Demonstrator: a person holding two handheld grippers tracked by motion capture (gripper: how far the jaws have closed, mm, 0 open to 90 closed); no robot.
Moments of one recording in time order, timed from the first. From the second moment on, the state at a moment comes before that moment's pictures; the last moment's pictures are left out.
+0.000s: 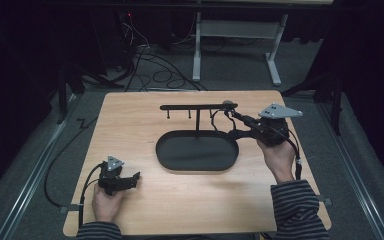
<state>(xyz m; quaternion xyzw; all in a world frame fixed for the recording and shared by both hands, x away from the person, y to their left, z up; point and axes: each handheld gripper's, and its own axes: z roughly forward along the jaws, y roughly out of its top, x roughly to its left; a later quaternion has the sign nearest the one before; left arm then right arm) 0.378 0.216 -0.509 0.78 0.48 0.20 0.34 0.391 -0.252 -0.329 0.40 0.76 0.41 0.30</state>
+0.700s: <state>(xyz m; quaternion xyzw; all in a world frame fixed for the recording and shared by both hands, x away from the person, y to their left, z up) 0.378 0.216 -0.509 0.78 0.48 0.20 0.34 0.404 -0.259 -0.348 0.44 0.75 0.39 0.31</state>
